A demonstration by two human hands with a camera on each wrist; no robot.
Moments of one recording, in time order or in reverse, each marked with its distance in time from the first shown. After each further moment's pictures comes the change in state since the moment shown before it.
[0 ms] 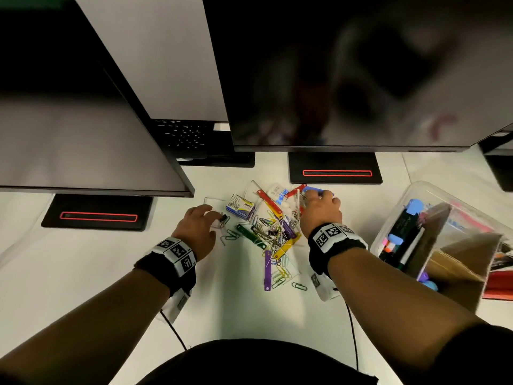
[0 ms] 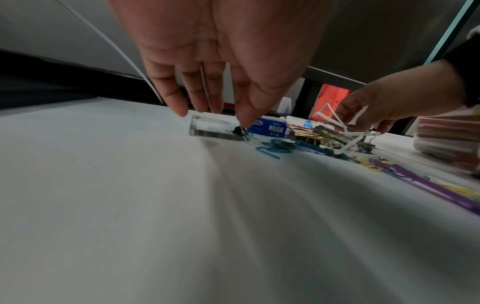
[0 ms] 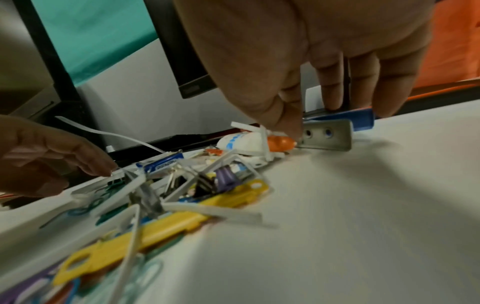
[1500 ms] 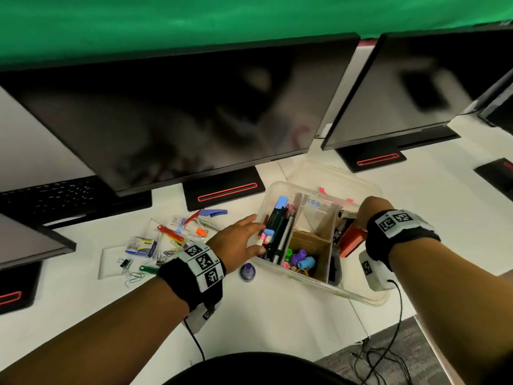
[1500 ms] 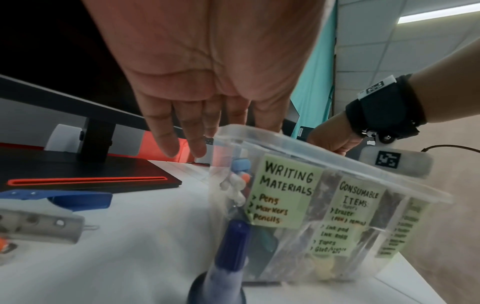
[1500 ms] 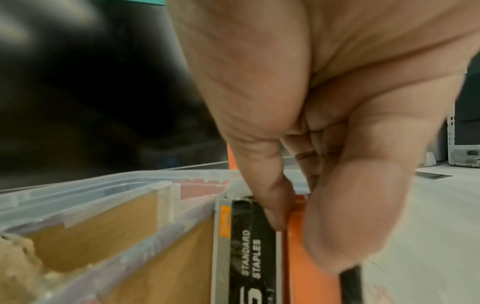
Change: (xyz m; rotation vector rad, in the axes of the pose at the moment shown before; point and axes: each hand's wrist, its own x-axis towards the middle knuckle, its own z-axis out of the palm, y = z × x) left_hand -0.023 0.271 0.002 -0.053 -0.239 0.552; right_hand -0.077 0.271 -0.155 -0.129 -0.137 0.522
